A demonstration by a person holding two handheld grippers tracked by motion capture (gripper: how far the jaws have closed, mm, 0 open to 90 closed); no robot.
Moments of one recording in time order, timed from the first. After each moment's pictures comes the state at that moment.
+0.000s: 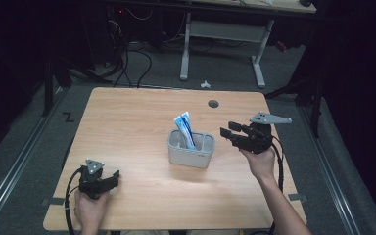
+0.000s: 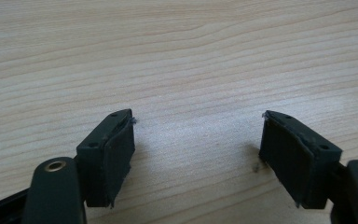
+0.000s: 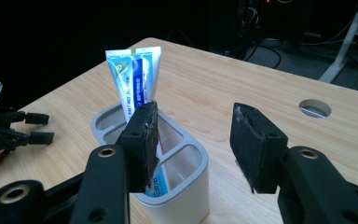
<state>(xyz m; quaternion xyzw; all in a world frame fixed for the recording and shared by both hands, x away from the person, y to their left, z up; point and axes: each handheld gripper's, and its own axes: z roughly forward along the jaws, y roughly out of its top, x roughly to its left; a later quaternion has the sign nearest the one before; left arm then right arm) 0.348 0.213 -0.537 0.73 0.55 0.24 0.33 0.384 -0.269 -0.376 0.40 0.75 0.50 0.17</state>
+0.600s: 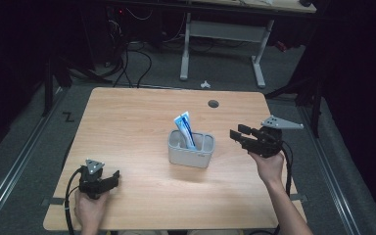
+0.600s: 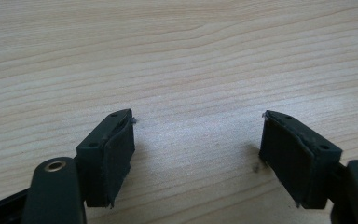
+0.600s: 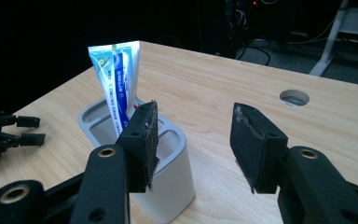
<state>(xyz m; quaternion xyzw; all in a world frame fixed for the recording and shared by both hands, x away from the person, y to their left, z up) 0.348 0.213 -0.537 0.73 0.55 0.24 0.33 0.374 -0.294 -0.383 0.43 0.73 0.51 0.18</state>
